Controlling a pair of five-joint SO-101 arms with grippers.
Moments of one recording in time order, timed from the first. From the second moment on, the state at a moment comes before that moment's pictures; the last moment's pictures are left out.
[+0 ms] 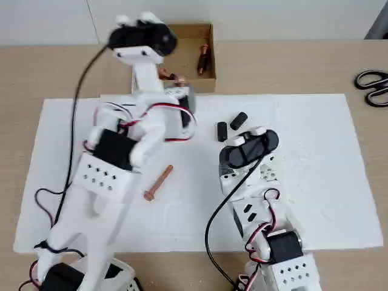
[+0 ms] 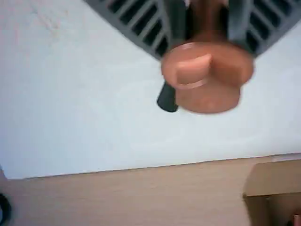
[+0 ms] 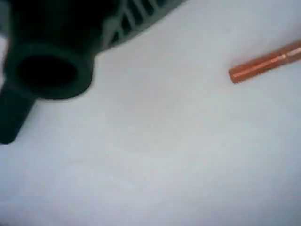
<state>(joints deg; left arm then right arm) 21.8 -21.7 10.2 57.1 26.8 -19.1 -82.2 79.2 38.3 0.6</state>
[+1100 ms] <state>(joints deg) 29.0 -36.2 45.9 21.0 29.7 -24.5 -82.3 81.7 37.1 -4.6</state>
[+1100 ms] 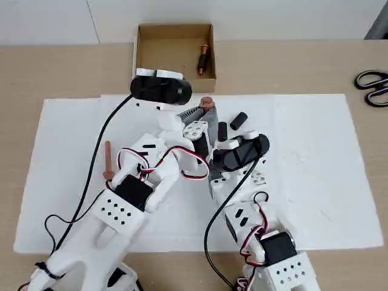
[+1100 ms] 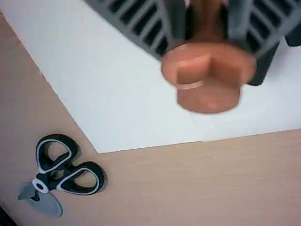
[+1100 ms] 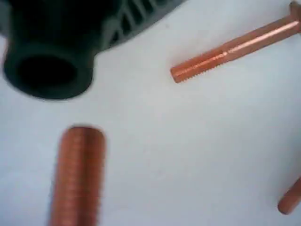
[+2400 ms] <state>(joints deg) 33.0 -37.2 54.3 16.7 29.0 -24.6 -82.2 81.8 37.1 -4.6</state>
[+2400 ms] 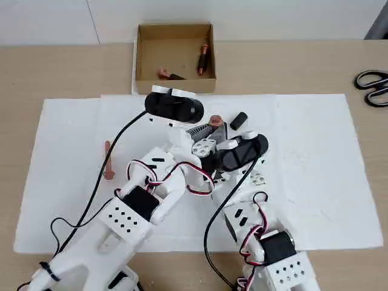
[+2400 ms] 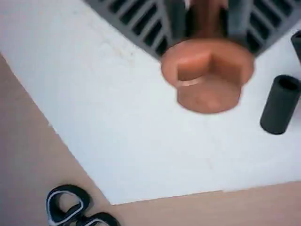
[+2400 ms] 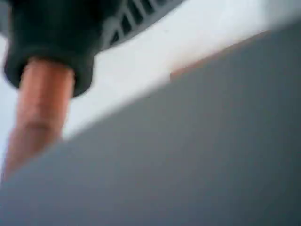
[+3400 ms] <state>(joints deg) 35.6 -37.3 56.6 21.7 27.1 -24.4 -82.2 81.8 37.1 -4.6</state>
